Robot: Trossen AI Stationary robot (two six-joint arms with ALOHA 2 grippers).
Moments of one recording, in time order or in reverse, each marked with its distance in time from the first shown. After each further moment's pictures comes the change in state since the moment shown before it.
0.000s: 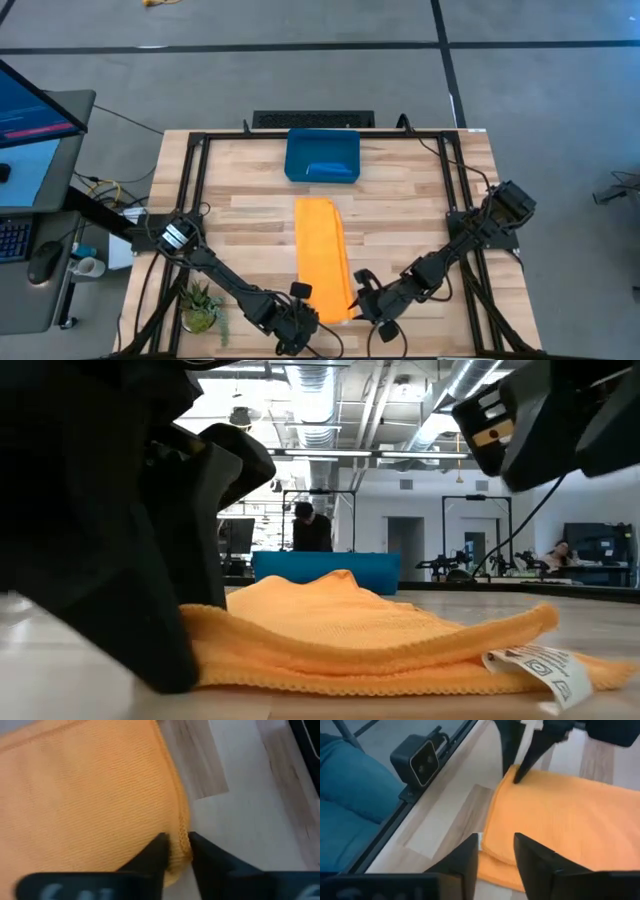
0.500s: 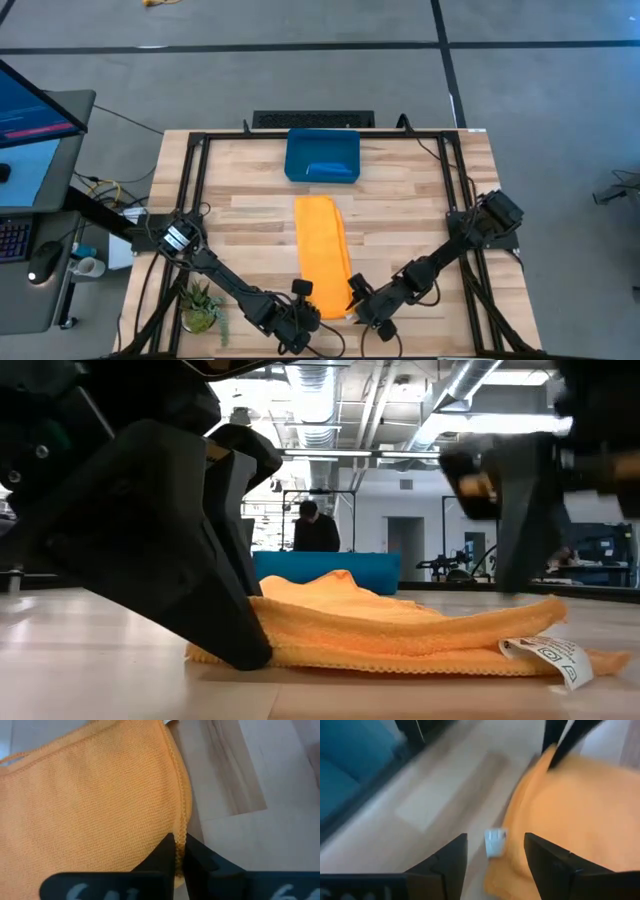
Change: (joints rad) left arm -0.008 0.006 -0.005 0.058 -0.149 0.010; right arm -0.013 0.118 0.006 0.047 -0.086 -0.140
